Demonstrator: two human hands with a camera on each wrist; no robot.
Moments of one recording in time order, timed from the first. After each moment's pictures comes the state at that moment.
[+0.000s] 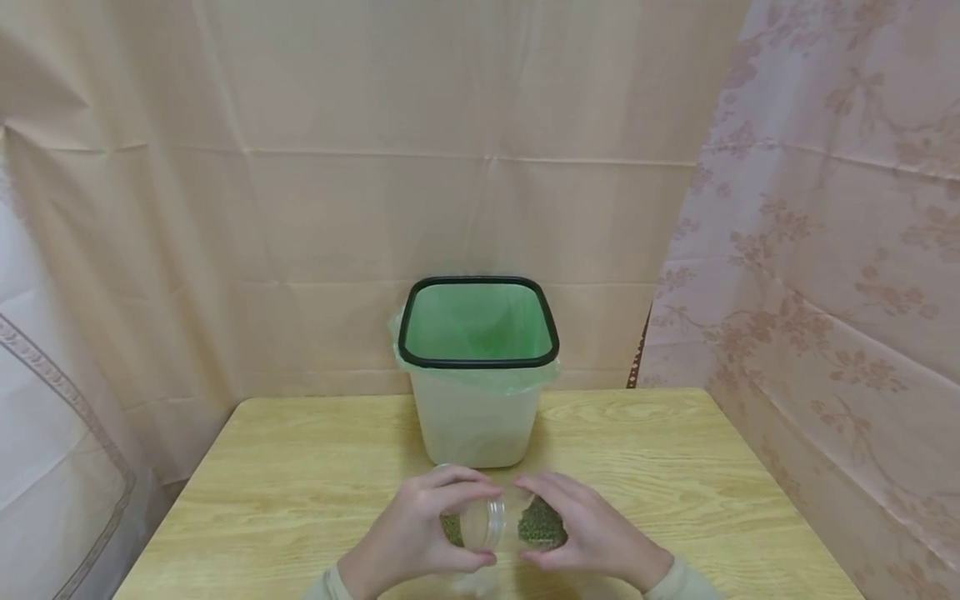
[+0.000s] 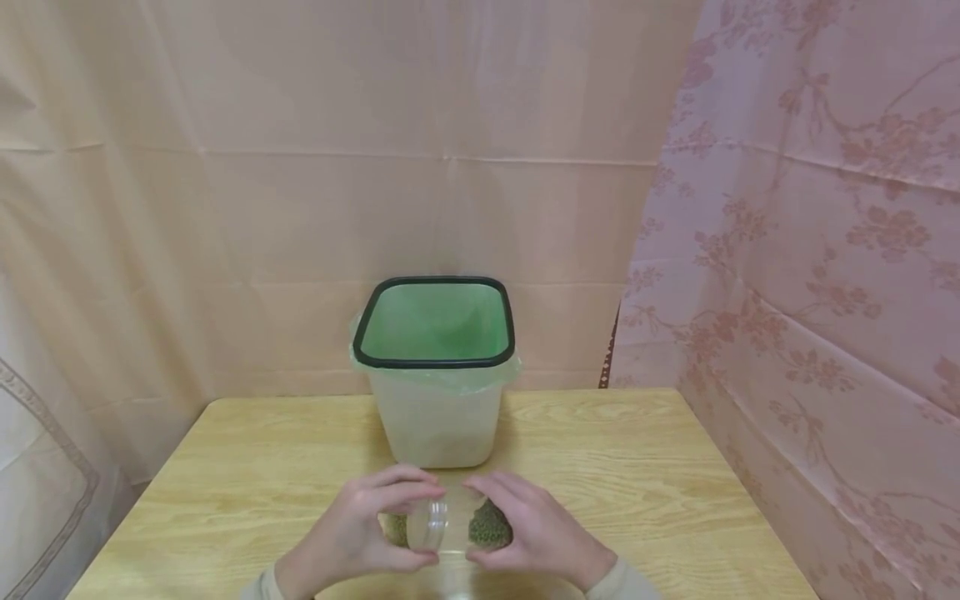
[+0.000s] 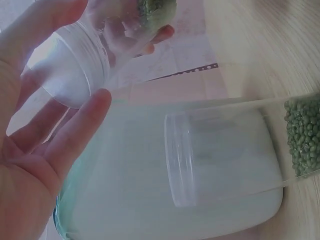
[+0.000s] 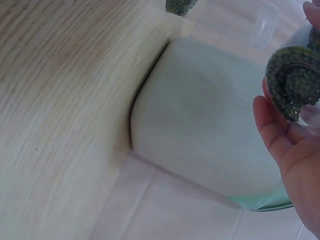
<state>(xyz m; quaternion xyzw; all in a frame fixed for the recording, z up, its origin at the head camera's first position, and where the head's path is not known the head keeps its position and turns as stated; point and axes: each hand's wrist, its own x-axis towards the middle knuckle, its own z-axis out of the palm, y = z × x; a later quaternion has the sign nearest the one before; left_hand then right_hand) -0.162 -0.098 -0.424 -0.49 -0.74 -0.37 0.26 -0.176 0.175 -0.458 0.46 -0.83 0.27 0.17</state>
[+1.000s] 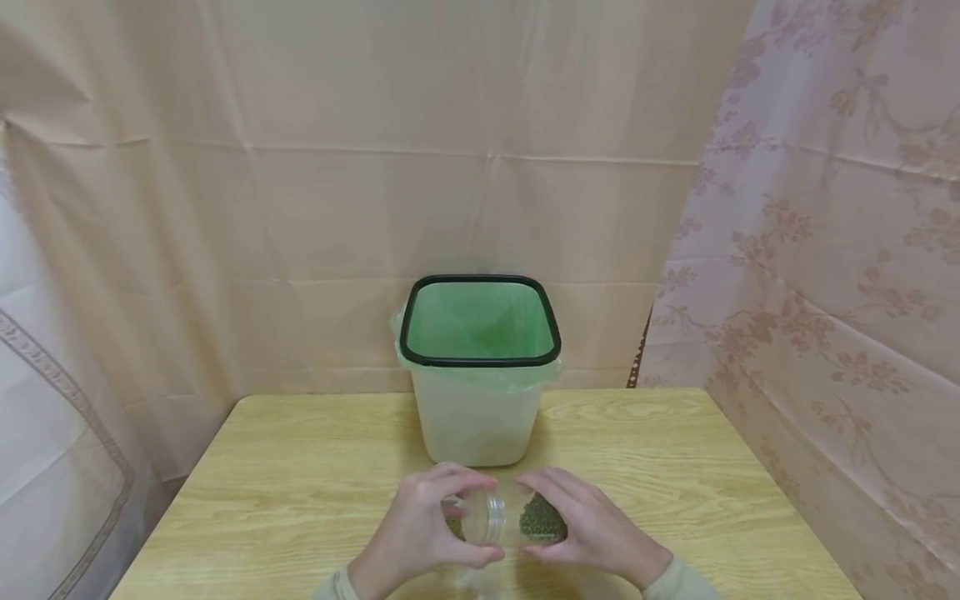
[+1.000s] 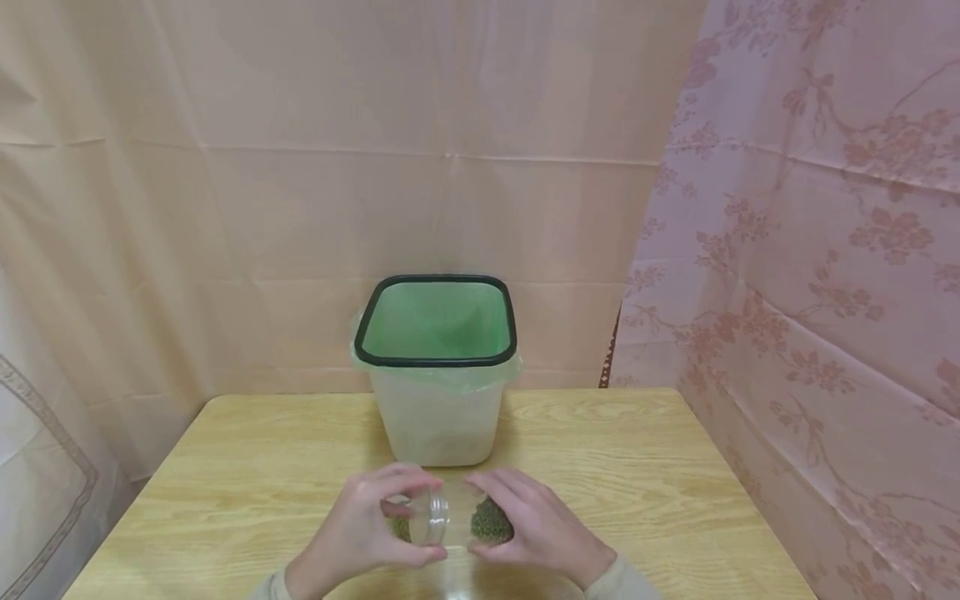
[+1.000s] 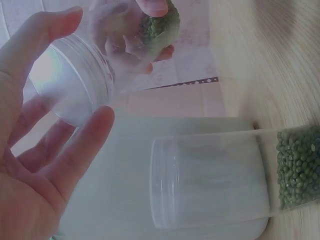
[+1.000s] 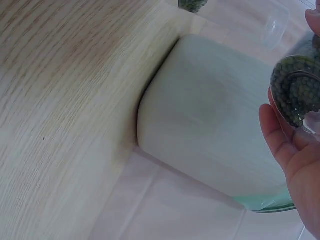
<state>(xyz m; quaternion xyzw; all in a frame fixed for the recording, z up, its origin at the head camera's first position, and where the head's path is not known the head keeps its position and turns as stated) -0.159 -0.091 -0.434 -0.40 -0.76 -0.47 0.20 -0.182 0.176 -0.465 0.47 -0.82 0.26 0.20</state>
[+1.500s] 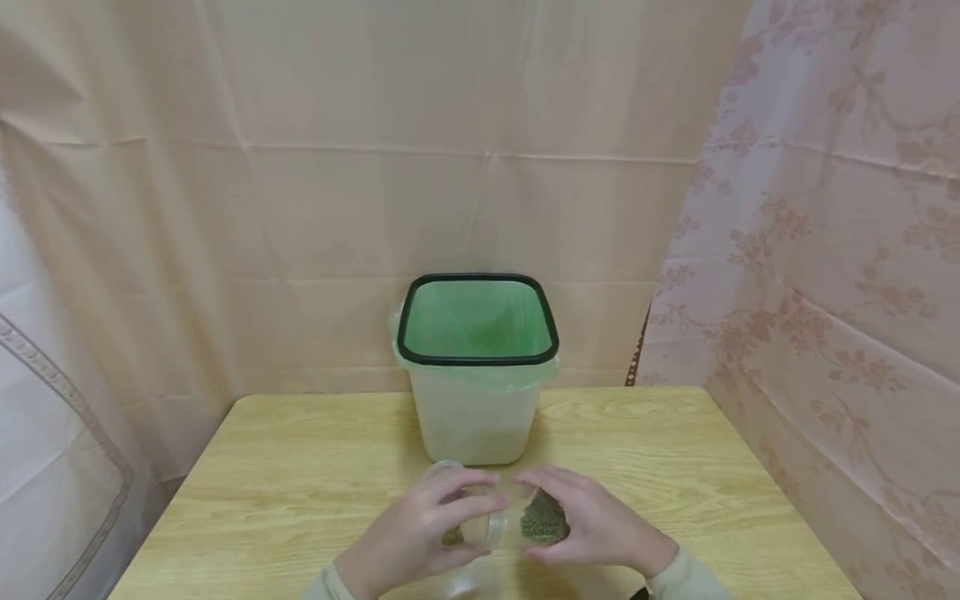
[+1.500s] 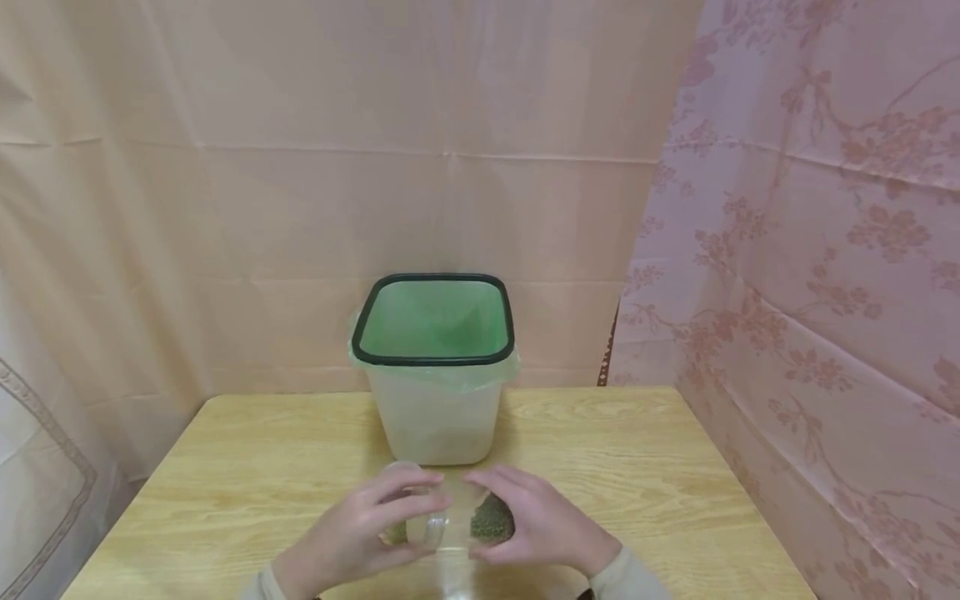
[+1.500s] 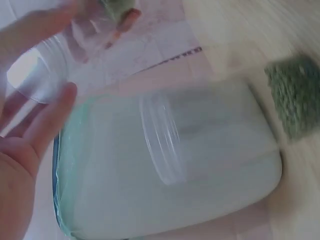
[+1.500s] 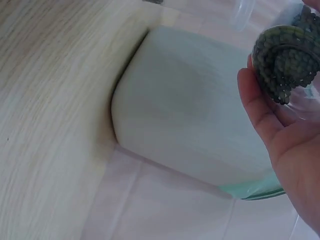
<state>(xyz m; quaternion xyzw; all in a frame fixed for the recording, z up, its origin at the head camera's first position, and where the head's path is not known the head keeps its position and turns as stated) -0.164 -0.100 -0.427 -0.55 -0.73 -0.26 0.32 -0.181 0.180 -0.446 0.48 -0.81 0.32 0.09</state>
